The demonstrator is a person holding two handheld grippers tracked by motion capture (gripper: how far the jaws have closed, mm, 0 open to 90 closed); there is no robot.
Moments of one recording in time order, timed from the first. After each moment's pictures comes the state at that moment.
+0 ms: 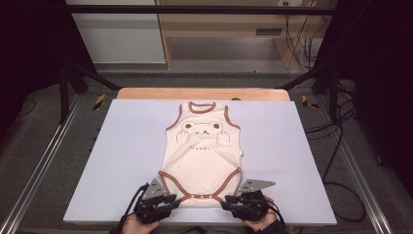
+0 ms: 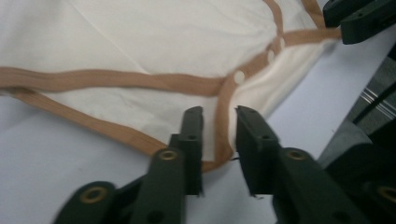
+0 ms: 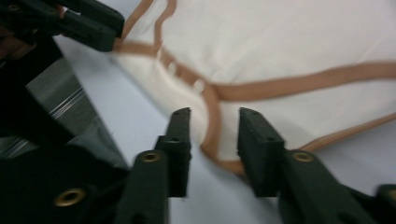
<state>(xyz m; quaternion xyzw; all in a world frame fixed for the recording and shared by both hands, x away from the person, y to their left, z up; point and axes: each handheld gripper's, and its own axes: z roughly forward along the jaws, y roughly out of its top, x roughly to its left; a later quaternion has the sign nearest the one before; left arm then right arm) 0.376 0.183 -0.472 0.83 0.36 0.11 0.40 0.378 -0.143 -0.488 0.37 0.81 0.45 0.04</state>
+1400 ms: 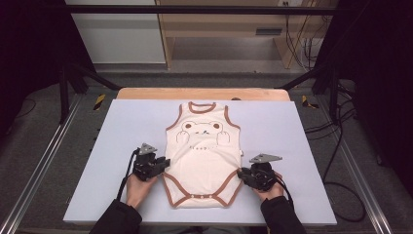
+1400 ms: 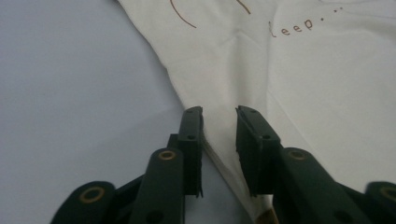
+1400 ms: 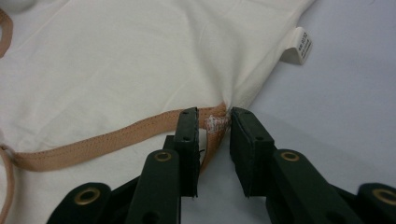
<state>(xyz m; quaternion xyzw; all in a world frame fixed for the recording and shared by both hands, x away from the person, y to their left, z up) 0.489 0.206 -0.485 0.78 0.47 0.16 0.38 0.454 -0.174 -0.492 0.46 0.79 0.40 0.13</state>
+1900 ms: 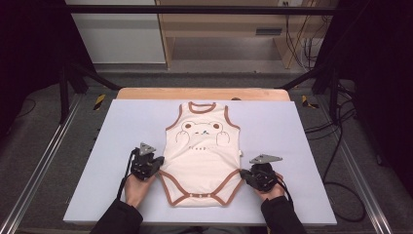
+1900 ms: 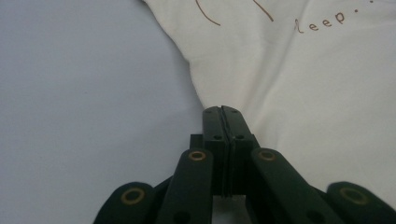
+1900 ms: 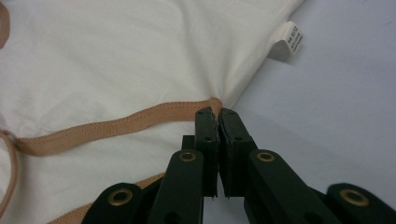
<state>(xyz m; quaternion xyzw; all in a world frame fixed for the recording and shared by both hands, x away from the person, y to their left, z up) 0.488 0.209 -0.484 0.78 0.48 0.20 0.36 0.450 -0.176 -0.489 0.46 0.79 0.39 0.14</state>
